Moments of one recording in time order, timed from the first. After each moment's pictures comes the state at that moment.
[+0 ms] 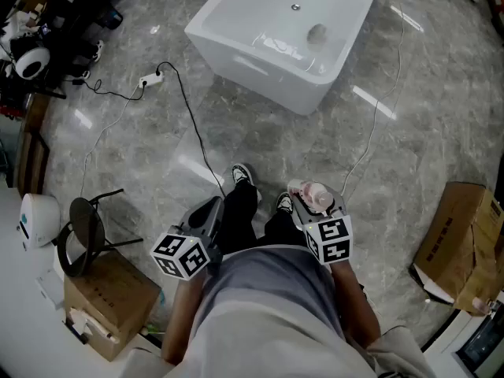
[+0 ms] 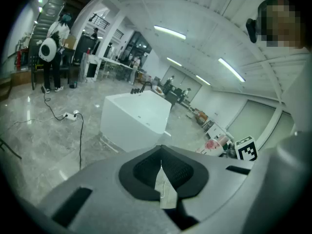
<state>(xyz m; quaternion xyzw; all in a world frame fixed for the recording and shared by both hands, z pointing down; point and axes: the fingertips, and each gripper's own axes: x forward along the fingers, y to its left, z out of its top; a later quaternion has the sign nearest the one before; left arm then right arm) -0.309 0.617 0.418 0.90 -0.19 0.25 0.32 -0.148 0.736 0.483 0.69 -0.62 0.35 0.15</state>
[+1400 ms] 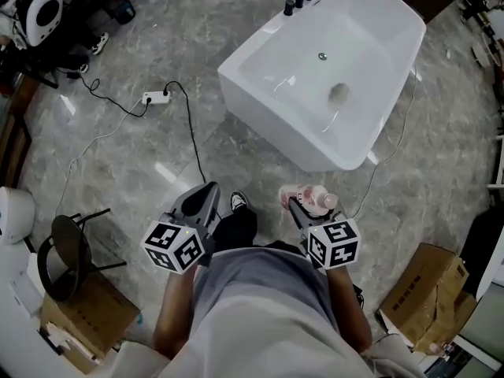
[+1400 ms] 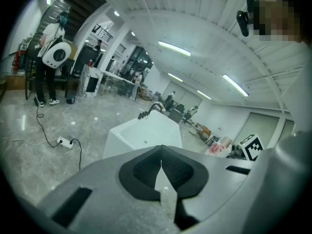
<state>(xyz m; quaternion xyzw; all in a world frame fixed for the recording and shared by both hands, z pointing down) -0.256 0.279 0.380 0.92 -0.21 0.17 0.30 -0.102 0.404 0.433 0.66 -0.64 0.36 0.16</state>
